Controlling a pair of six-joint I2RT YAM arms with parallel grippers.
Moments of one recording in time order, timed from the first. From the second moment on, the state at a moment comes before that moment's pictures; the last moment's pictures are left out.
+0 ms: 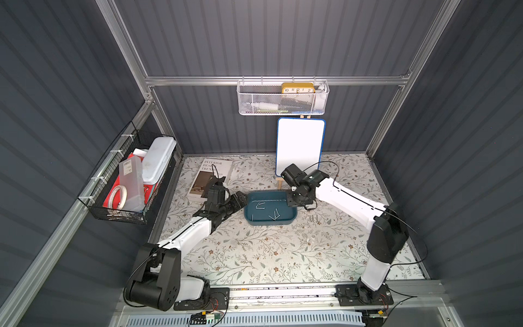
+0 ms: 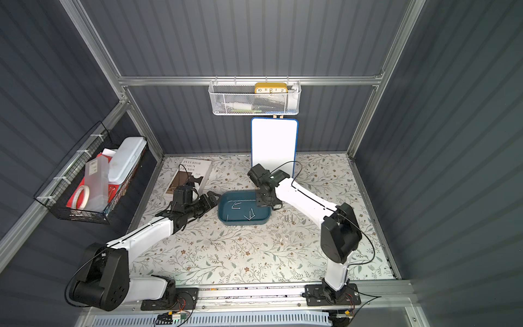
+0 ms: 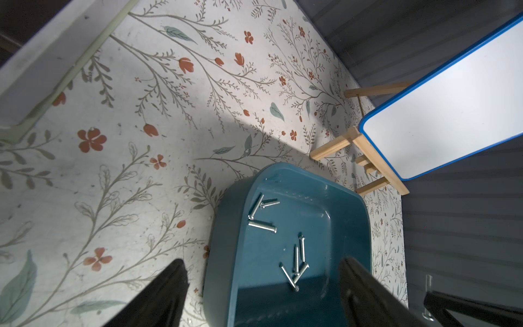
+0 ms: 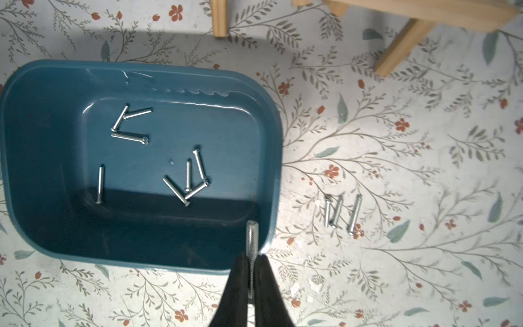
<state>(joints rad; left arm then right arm) -0.28 1.35 0.69 0.00 0.29 -0.73 0.67 1.76 1.54 -1.02 0.17 0.60</state>
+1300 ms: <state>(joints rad) -0.28 1.39 0.71 0.01 0.31 -0.75 0.36 1.79 1.09 -0.79 0.10 0.54</state>
